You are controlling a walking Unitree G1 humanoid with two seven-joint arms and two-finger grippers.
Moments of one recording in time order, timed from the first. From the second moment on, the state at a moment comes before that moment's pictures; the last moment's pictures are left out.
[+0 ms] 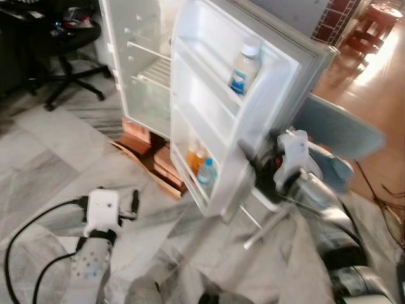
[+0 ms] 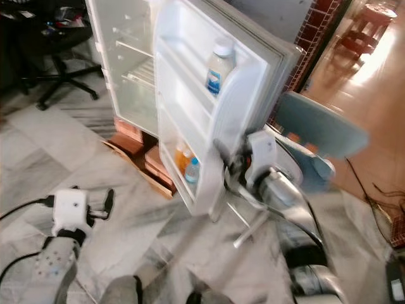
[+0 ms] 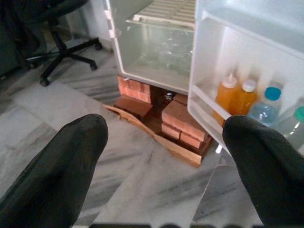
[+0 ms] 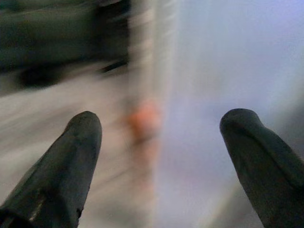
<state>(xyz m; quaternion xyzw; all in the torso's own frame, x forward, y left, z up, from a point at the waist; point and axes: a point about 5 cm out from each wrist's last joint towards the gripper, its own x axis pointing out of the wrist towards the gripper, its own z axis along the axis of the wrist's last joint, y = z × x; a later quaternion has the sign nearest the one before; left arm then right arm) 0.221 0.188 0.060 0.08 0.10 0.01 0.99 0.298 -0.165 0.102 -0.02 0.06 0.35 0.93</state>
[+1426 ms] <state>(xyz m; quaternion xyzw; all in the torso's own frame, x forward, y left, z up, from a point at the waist) 0.231 0.174 0.060 0.09 0.10 -0.02 0.99 0.276 -0.096 0.183 0.23 -0.03 0.53 0.81</state>
